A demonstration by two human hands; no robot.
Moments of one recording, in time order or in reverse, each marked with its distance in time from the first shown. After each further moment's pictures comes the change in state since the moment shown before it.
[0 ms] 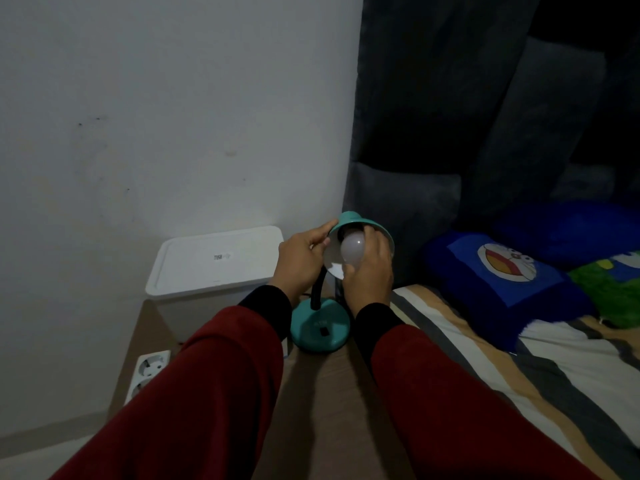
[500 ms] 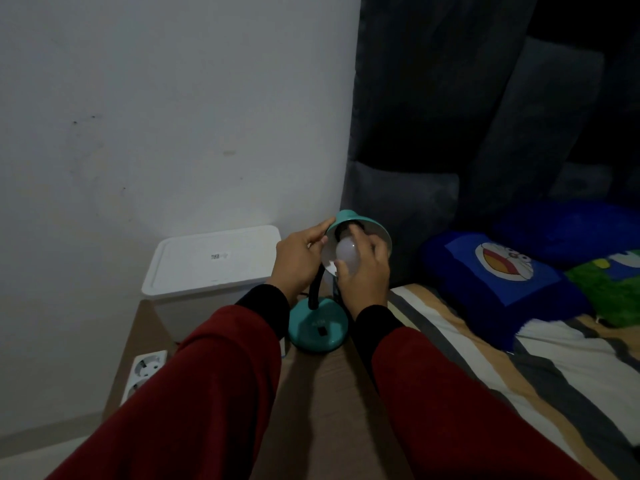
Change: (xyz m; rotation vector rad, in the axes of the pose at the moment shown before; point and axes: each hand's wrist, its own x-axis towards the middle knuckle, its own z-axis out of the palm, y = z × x) left_hand 0.002 0.001 0.001 -0.011 0.004 -0.006; right_hand -0.002 0.000 -0.004 0.116 -0.045 0.011
